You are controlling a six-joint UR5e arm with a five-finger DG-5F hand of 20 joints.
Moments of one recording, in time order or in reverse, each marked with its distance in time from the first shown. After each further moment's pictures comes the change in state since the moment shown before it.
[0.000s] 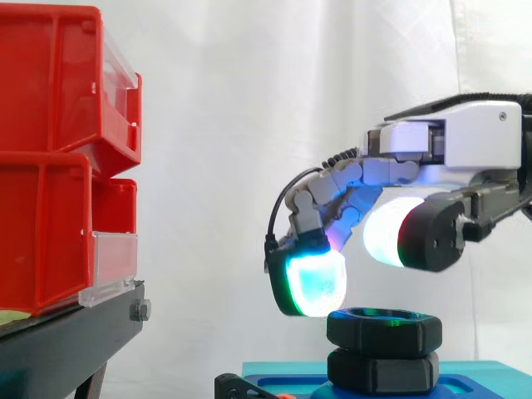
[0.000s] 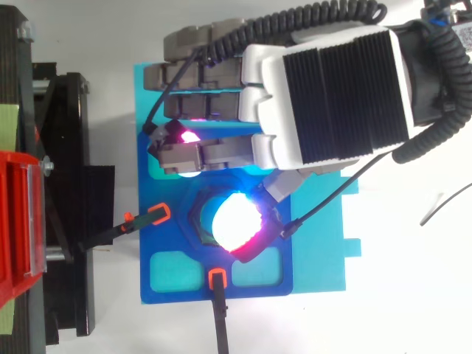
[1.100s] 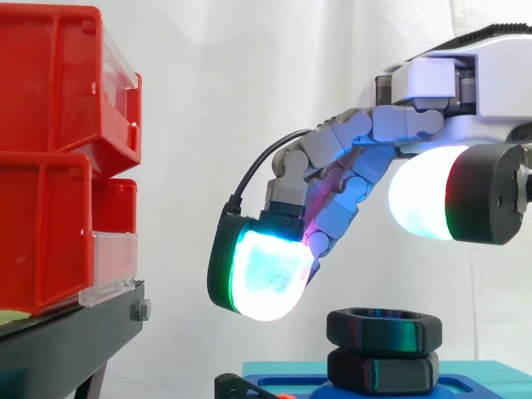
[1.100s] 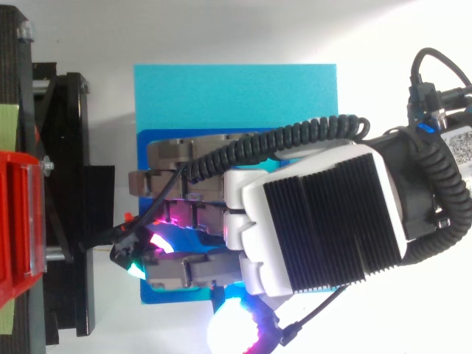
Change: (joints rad) arm 0.102 -0.001 0.032 -0.051 0.042 0.032
